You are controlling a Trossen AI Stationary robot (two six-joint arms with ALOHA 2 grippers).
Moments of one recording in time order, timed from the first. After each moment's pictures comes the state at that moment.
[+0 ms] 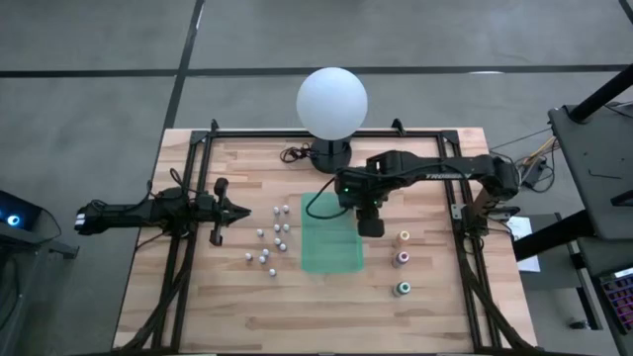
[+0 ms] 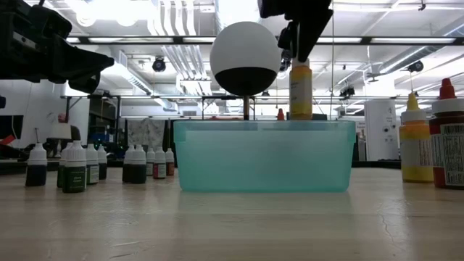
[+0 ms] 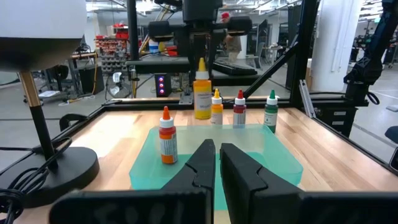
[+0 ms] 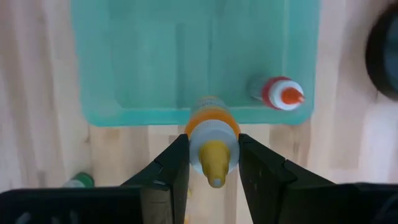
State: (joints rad) left arm 0.02 0.05 0.01 0.02 0.04 0.01; right arm -0.02 1.75 1.70 -1.30 -0.06 0.03
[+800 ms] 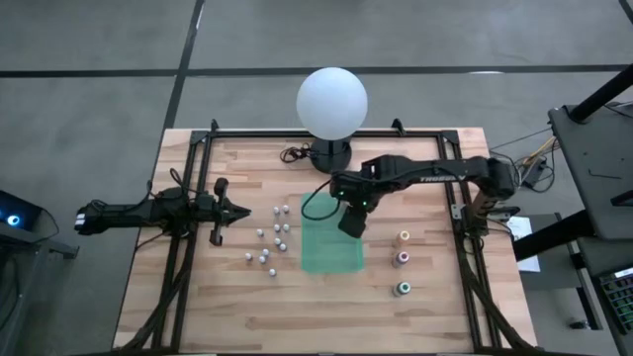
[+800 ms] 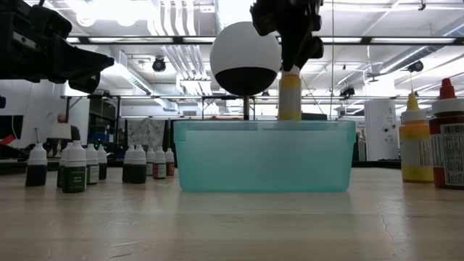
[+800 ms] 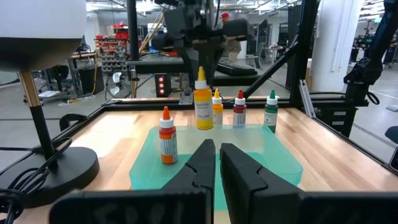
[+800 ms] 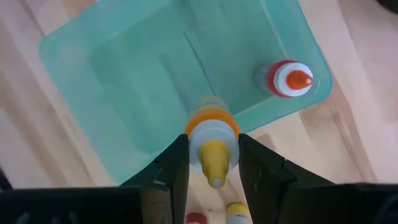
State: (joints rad) left arm 0.02 0.05 0.01 0.02 0.04 0.01; right arm -0.02 1.78 1.67 -1.21 -0.05 0.49
